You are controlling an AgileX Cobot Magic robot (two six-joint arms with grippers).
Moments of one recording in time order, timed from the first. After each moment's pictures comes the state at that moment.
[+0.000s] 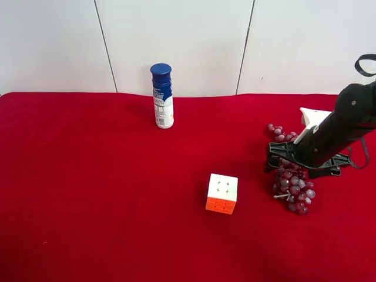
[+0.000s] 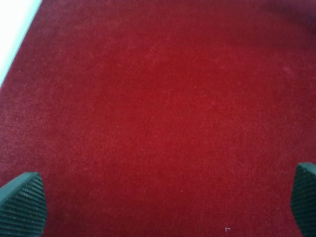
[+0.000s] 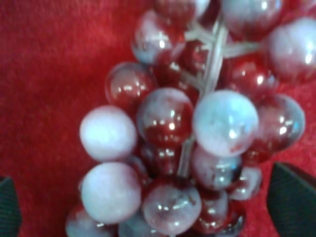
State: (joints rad) left arm 0.10 -0.01 -0.51 0.00 1.07 -0.02; right arm 0.11 1.75 -0.74 0.16 0.32 0.08
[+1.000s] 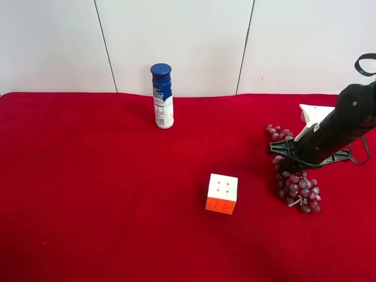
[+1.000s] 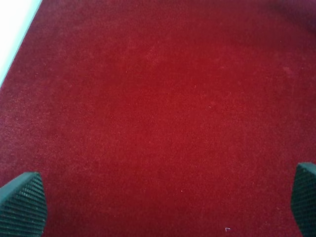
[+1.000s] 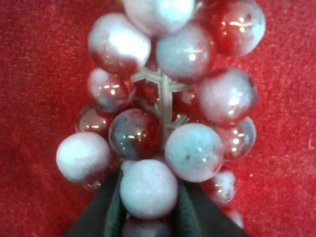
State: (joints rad) left arm 0.10 -0.01 -0.51 0.00 1.07 -0.02; right arm 0.11 1.74 -0.74 0.10 0.29 0.07
